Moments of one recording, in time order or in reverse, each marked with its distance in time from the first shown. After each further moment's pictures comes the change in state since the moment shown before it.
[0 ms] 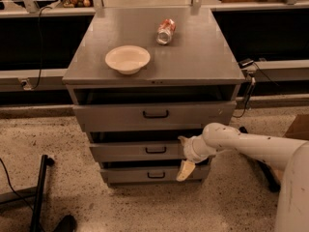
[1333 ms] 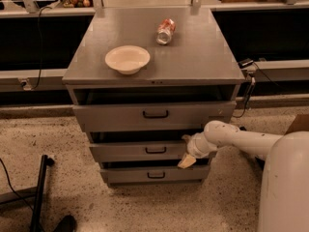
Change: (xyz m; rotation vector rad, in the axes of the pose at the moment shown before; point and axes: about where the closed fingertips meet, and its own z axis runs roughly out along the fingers) arm 0.039 -0.035 0.022 0.034 0.042 0.085
